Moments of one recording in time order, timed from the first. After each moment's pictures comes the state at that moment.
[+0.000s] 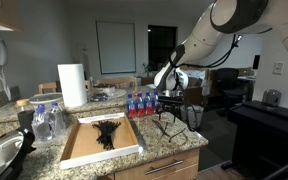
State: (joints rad) arm 0.01 0.54 -0.08 -1.88 0.20 2.42 0.50
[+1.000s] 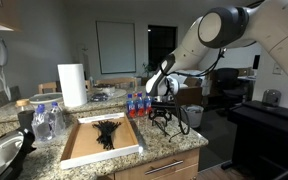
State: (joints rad) arm 0.05 0.69 -0.06 -1.72 0.17 2.38 0.44
